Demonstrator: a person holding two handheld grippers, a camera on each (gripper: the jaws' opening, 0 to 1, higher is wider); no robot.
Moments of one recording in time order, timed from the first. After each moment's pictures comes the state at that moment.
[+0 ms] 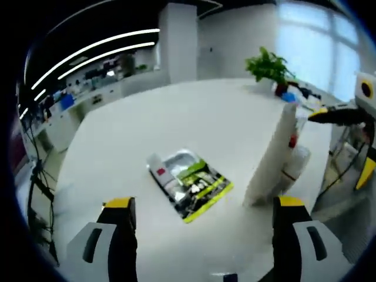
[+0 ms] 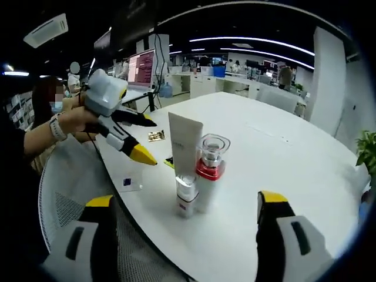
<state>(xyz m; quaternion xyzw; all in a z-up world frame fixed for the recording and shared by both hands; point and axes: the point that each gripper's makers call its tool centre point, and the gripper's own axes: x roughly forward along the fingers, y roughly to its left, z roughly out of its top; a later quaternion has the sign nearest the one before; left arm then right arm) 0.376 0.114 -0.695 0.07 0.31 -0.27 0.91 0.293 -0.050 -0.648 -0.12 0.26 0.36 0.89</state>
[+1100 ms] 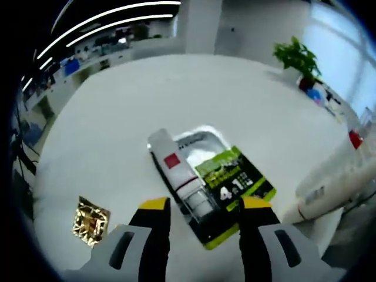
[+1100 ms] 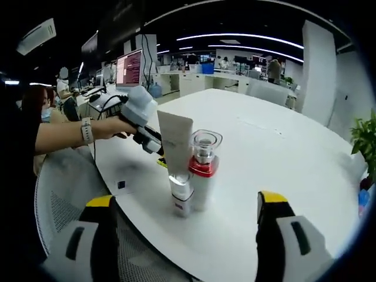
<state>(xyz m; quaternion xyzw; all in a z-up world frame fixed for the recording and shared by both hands) 0.432 0.114 -0.770 0.03 0.40 -0.21 0.89 0.296 -0.052 -0.652 -0.10 0.27 0.33 0.90</state>
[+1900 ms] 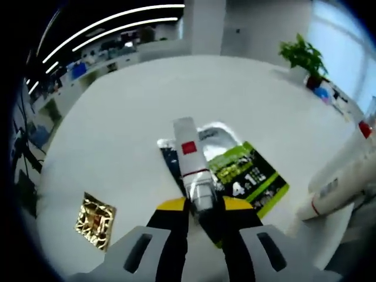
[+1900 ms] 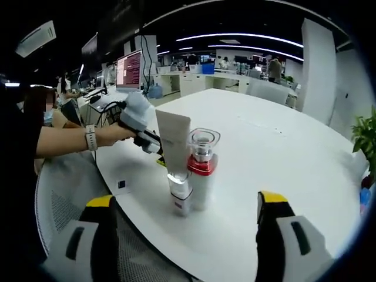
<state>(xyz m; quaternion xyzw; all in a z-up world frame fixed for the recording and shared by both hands) 0.428 0.127 -0.771 0.04 0.39 -0.20 0.90 0.295 -0.054 -0.654 -0.10 0.28 0.34 0.89</state>
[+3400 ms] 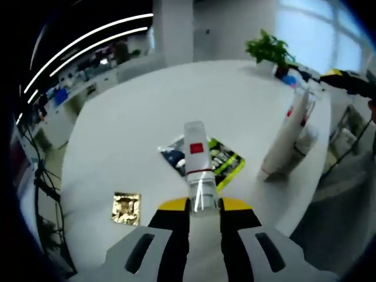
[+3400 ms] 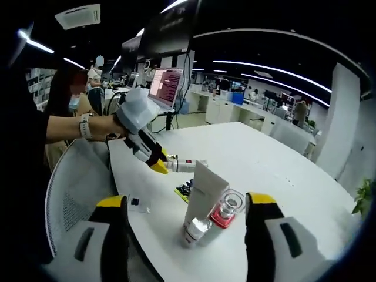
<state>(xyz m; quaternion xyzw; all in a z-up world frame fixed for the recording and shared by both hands) 0.361 0.153 -0.703 0.12 0.37 -0.28 0.88 0.286 0.012 -0.595 -0.19 0.16 0.45 0.86</state>
